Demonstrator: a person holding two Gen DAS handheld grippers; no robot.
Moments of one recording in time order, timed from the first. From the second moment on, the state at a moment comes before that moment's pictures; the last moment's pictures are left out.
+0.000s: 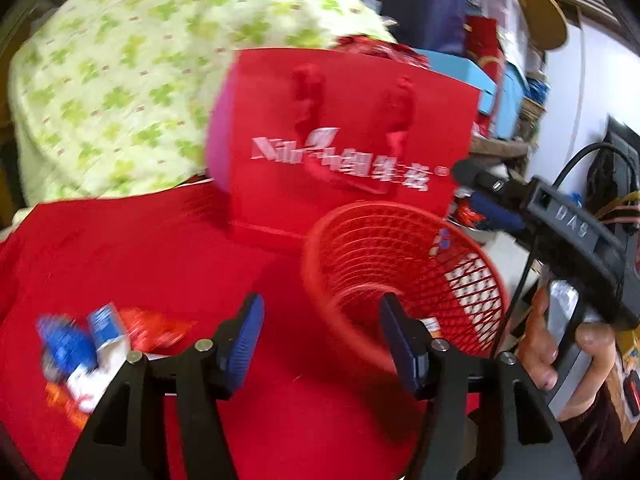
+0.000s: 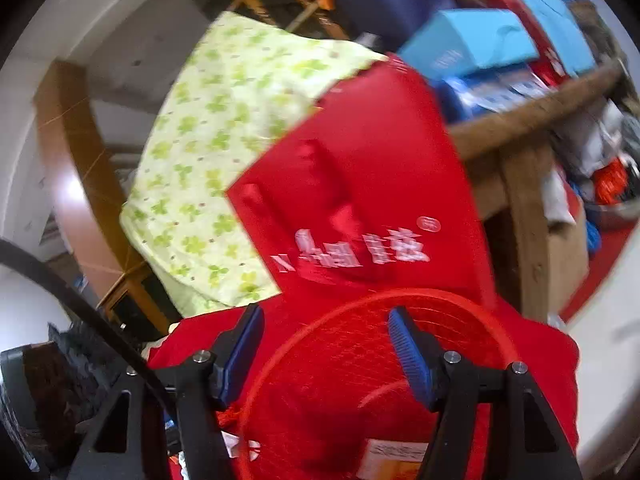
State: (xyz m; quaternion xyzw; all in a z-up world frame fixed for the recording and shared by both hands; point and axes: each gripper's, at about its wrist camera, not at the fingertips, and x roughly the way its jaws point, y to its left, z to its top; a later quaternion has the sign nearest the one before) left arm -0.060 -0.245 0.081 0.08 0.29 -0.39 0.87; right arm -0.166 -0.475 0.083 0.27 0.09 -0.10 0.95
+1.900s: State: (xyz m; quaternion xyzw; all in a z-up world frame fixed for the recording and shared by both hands) left arm 0.080 -0.002 -0.050 -0.06 0.41 -0.22 0.88; right arm 0.086 -0.202 -0.039 0.16 0.35 0.07 0.92
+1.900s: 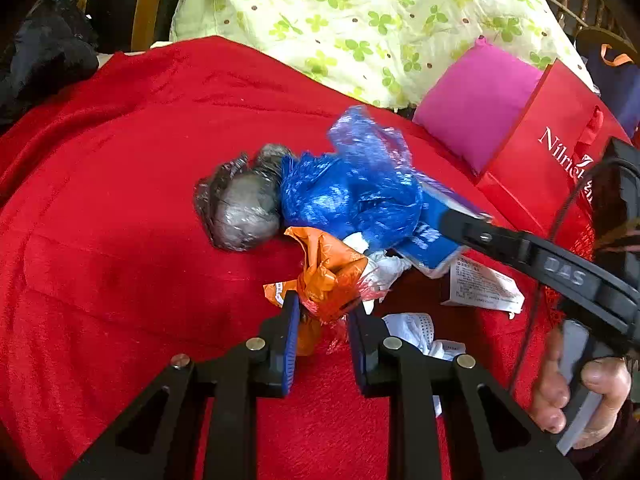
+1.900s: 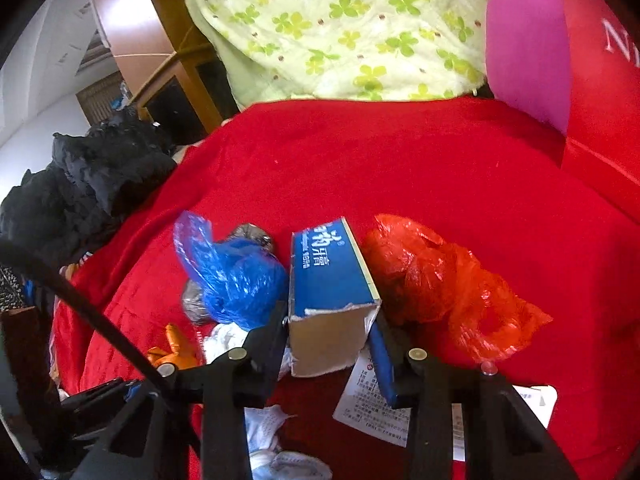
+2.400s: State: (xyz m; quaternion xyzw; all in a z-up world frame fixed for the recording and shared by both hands) left arm 0.052 0.029 -0.019 -0.05 0.37 -0.21 0.91; right arm 0.005 -0.210 0.019 0.14 0.28 0.10 0.94
